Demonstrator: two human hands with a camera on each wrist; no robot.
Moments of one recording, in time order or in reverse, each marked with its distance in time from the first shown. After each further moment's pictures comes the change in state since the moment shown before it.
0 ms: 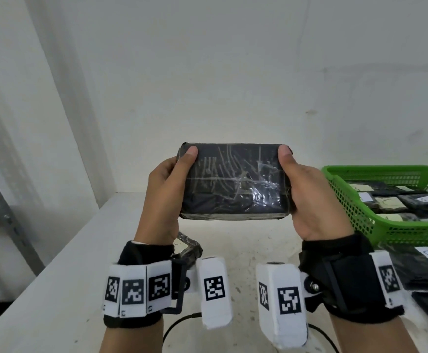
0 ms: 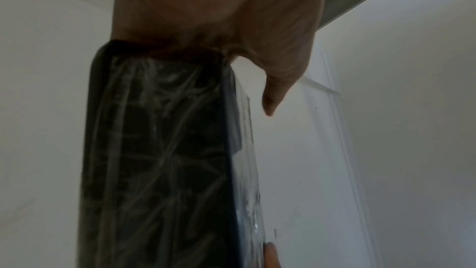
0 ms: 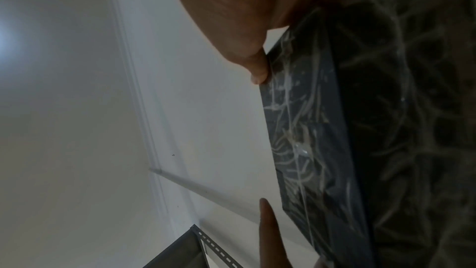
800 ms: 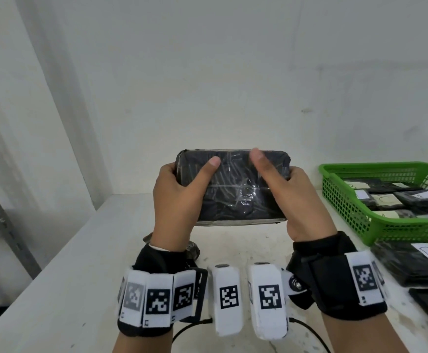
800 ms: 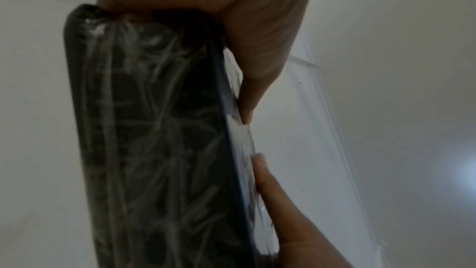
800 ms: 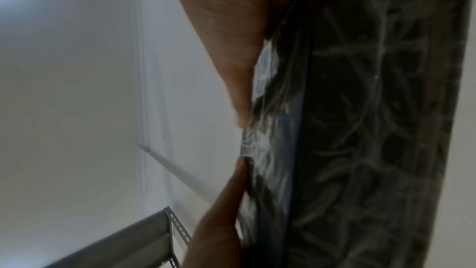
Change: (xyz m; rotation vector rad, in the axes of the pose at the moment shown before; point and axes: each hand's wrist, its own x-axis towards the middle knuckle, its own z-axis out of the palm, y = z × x) left_hand -0.004 -0.016 0.015 0.199 0.117 0.086; right_hand 0.008 0.018 0.004 -0.148 0.101 0.024
